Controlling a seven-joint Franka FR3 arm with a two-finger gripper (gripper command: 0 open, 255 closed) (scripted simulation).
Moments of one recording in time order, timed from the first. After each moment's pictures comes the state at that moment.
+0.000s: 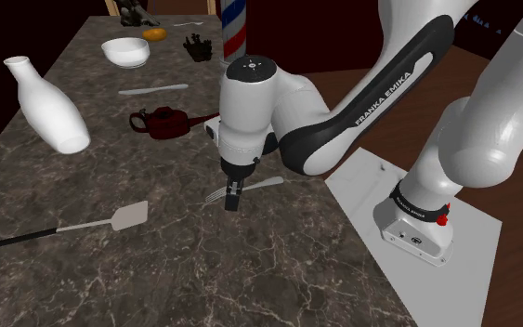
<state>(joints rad) 0.25 0.01 0.59 -2.46 -0.22 2.56 0.31</state>
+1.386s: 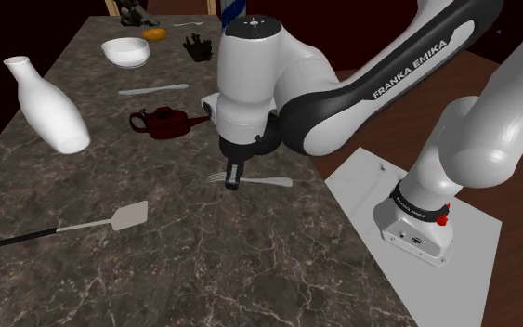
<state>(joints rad) 0.26 -0.11 0.58 -2.43 -0.08 2.43 0.20</state>
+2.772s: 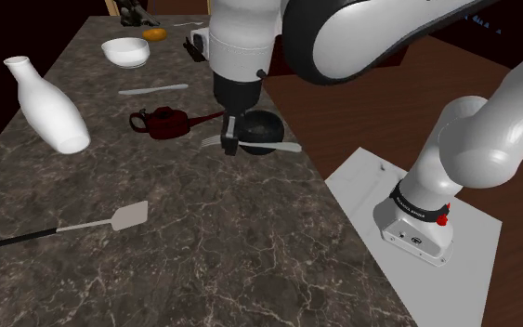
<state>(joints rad) 0.29 -0.27 0.53 -2.27 0.03 2.14 0.09</state>
